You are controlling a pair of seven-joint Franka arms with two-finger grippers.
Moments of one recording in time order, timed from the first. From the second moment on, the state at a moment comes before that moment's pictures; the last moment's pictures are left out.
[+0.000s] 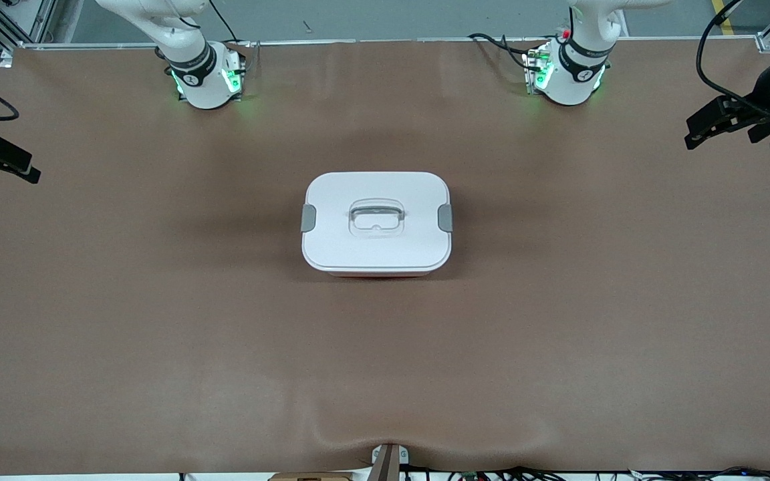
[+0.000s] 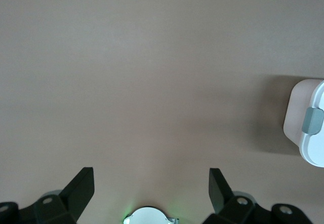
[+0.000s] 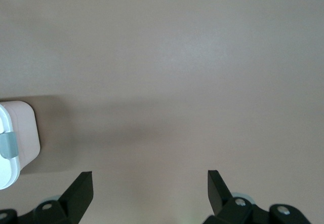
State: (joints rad) left arm 0.01 -0.07 -0.10 -1.54 0.02 1.42 -0.16; right arm -0.09 0.00 0.00 -1.52 0.02 1.50 -0.01
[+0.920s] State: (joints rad) left arm 0.00 -0.07 -0.11 -1.54 0.02 1.42 -0.16; right arm -0.09 0.00 0.00 -1.52 0.02 1.49 -0.01
